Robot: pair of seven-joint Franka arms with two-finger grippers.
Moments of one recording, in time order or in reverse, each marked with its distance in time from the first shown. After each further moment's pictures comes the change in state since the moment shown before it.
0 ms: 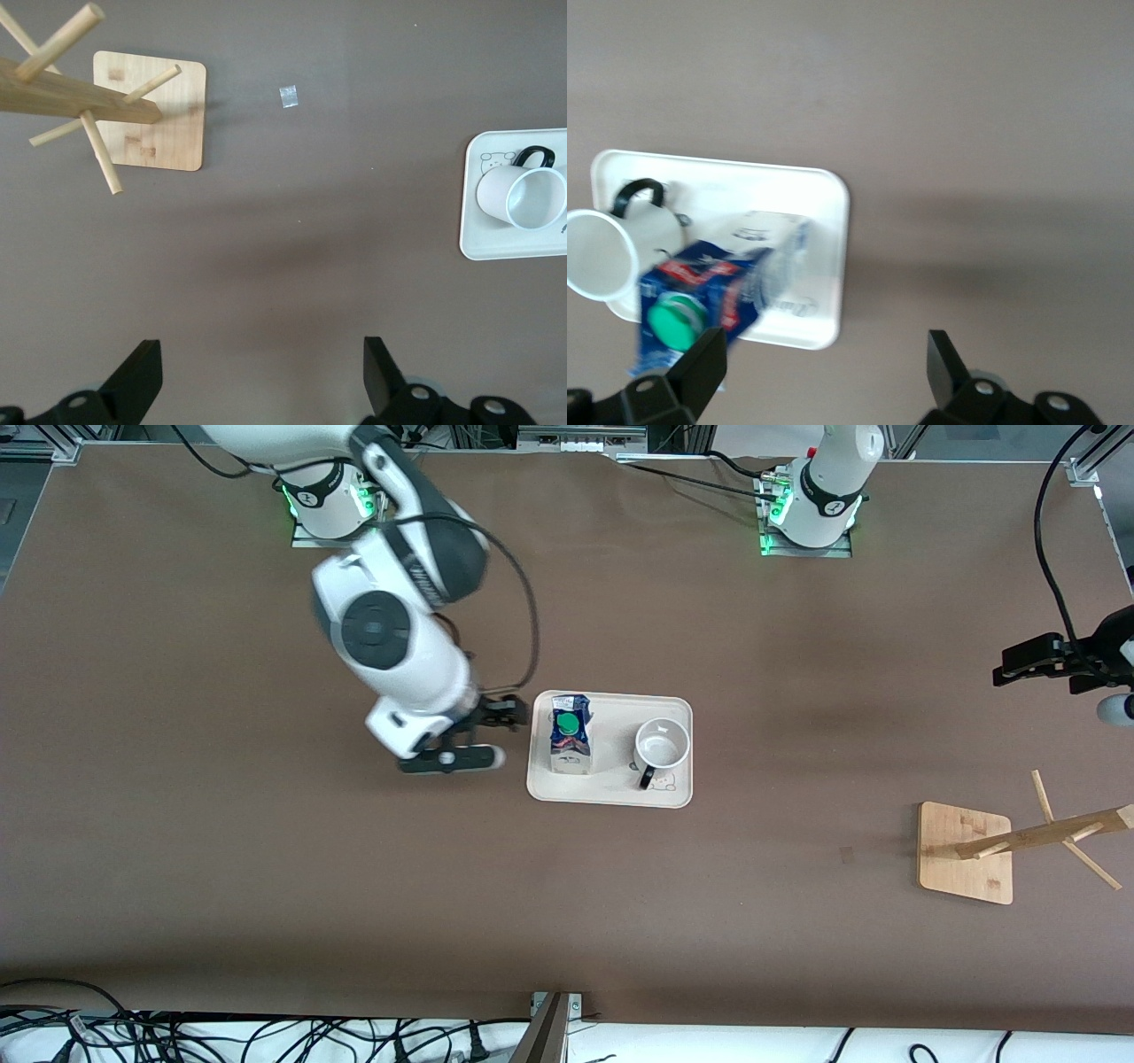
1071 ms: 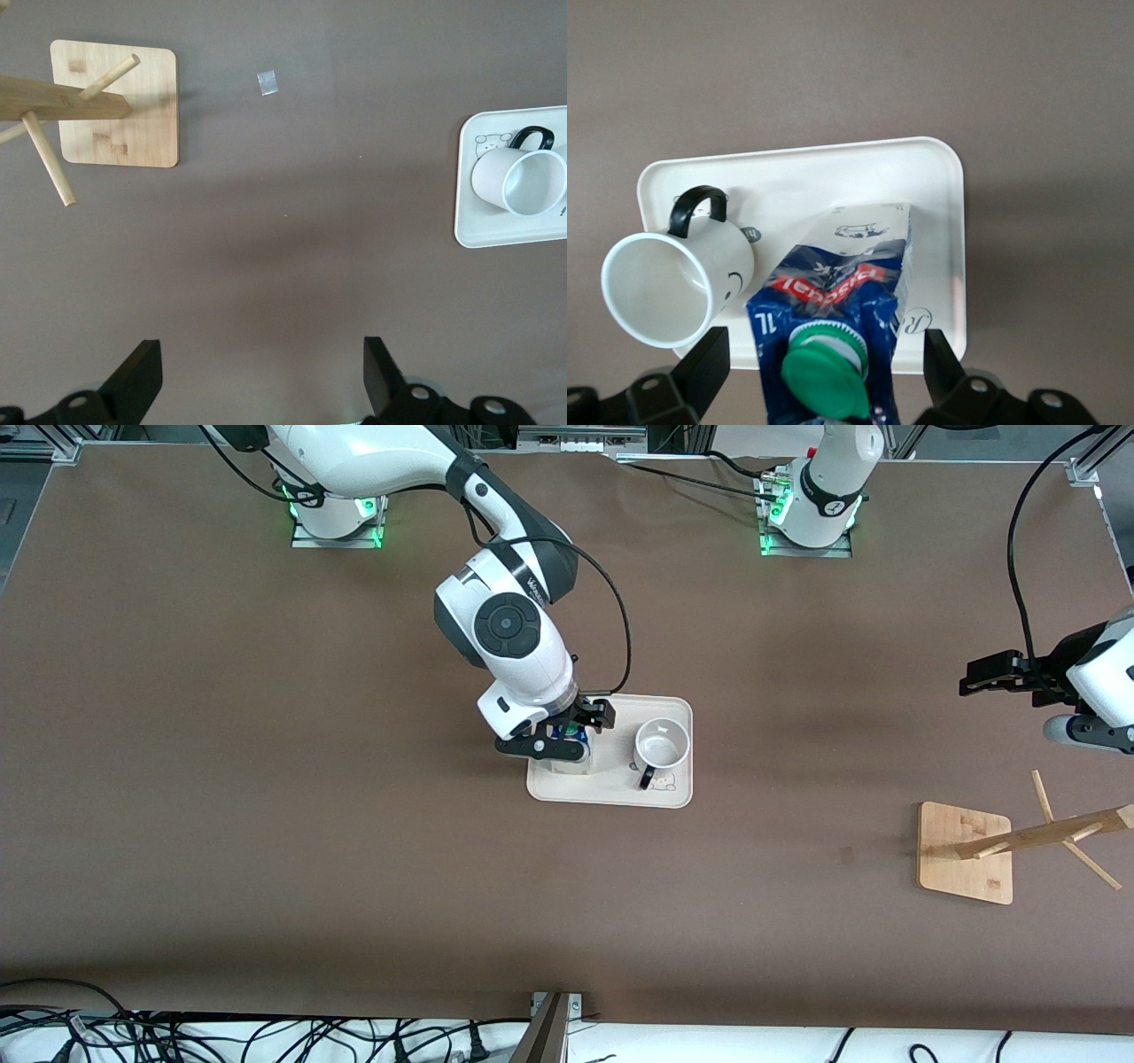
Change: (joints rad) left arm -0.003 0.039 -0.018 0.000 0.000 -0.004 0.002; right arm 0.127 0.129 -0.003 0.038 -0.019 0.153 0.246
